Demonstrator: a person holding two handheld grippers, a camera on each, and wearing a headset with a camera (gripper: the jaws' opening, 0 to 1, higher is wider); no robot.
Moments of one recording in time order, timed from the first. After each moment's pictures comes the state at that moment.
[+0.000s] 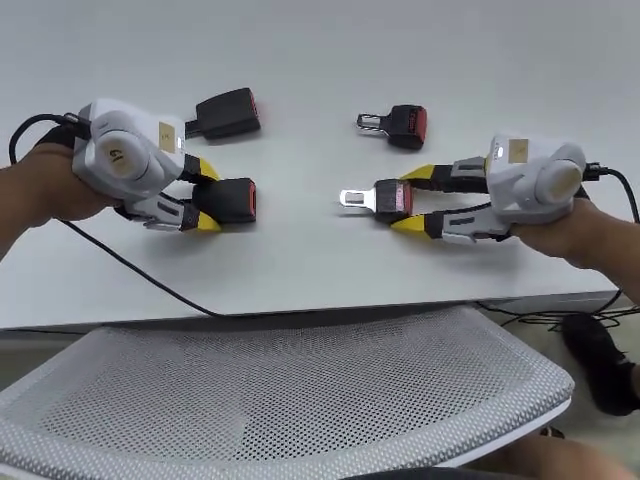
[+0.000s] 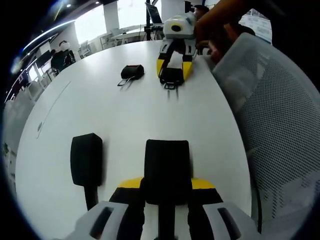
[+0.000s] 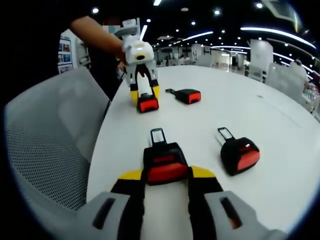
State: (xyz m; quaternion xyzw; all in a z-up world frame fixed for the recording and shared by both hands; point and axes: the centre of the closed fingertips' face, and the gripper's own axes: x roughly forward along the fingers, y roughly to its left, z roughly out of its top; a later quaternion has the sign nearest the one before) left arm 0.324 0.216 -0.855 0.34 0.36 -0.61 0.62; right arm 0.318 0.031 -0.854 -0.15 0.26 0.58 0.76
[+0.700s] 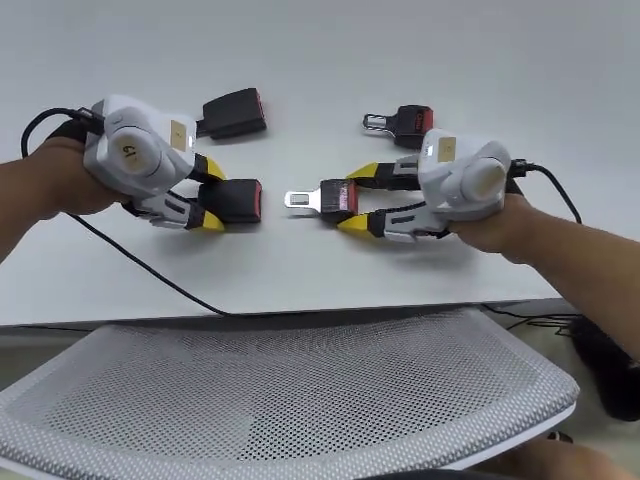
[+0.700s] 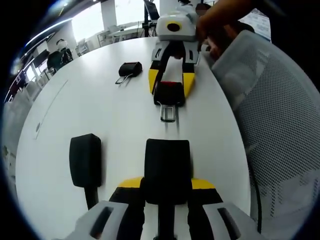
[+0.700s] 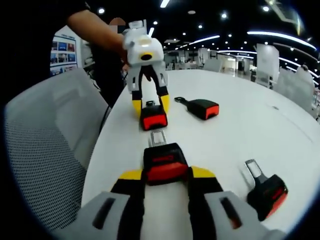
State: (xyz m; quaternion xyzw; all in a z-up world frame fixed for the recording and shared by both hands) left arm 0.323 0.217 -0.856 0.35 0.37 -0.61 0.61; right arm 0.320 0.106 -0.852 -0.15 0.24 0.60 0.75
